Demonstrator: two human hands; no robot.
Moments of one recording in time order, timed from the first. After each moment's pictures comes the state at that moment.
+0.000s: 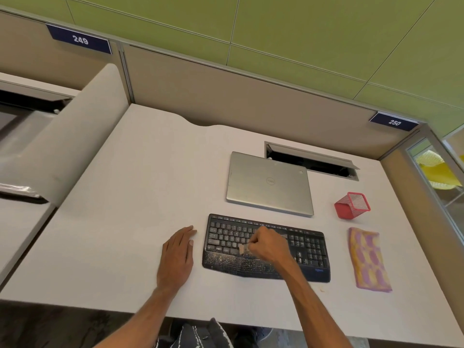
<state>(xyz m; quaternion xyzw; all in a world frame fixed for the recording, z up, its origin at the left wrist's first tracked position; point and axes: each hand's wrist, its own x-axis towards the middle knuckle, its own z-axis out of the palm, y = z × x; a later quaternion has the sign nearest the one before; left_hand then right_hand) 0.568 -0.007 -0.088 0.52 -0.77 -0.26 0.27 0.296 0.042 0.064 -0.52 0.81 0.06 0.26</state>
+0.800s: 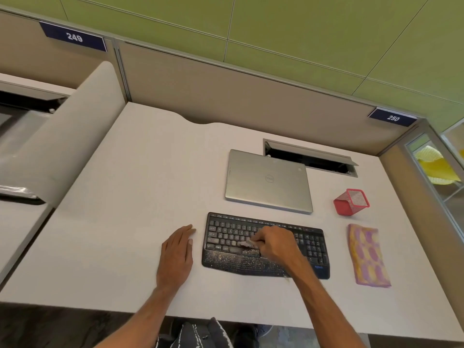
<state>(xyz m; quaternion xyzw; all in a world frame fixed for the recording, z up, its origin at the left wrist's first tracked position) 0.567 -0.008 -0.087 0.52 -0.77 -0.26 0.26 0.274 0.051 0.077 -0.61 0.76 0.08 0.21</state>
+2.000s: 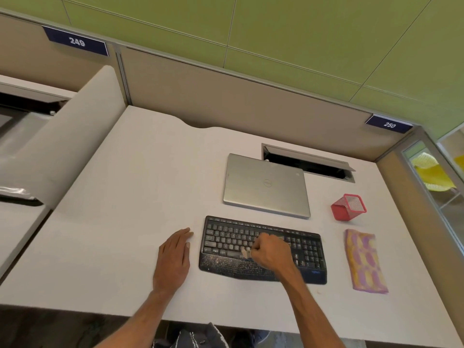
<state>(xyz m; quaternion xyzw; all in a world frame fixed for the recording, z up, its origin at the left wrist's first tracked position) 0.566 -0.006 -0.088 0.52 -0.77 -0.25 0.27 0.283 0.058 0.063 -0.53 0.81 0.06 0.24</state>
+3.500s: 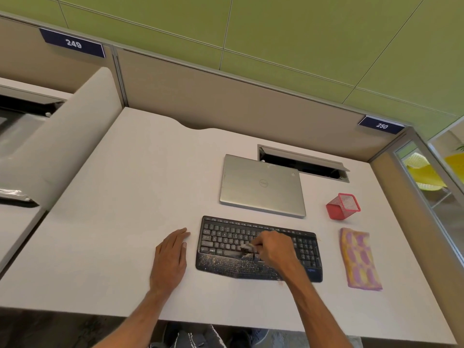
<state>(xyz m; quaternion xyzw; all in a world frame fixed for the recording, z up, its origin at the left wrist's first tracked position) 0.568 -0.008 -0.091 0.52 -0.77 -0.25 0.27 0.268 0.064 0.076 -0.60 0.78 0.07 0.16</state>
